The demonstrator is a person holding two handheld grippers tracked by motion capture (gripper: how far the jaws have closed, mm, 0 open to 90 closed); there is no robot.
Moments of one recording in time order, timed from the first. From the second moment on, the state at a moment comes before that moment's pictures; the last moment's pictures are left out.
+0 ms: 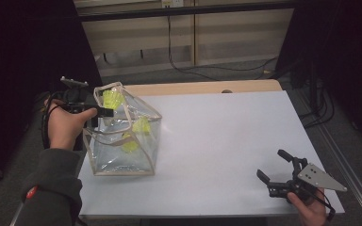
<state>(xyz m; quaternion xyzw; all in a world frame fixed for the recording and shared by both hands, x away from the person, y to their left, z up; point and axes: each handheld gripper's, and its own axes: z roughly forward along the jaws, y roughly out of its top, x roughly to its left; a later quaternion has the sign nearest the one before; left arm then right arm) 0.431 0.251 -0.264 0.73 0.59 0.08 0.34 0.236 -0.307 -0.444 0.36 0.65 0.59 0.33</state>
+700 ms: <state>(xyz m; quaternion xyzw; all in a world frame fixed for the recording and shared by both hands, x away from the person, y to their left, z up) 0.428 0.246 -0.254 0.74 0.57 0.07 0.34 0.236 -0.308 -0.443 0.36 0.65 0.59 0.32</state>
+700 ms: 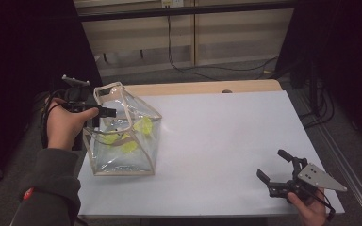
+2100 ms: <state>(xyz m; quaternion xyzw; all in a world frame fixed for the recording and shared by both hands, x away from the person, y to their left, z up) 0.415 0.184 -0.241 0.79 0.44 0.04 0.42 0.235 -0.308 -0.443 0.36 0.65 0.59 0.32</state>
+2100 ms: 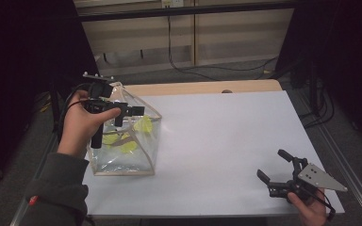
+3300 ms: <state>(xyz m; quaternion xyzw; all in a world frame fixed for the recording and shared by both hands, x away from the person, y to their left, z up) 0.396 0.155 -0.262 0.80 0.38 0.02 0.46 0.236 -0.307 -0.444 0.36 0.65 0.59 0.32</state>
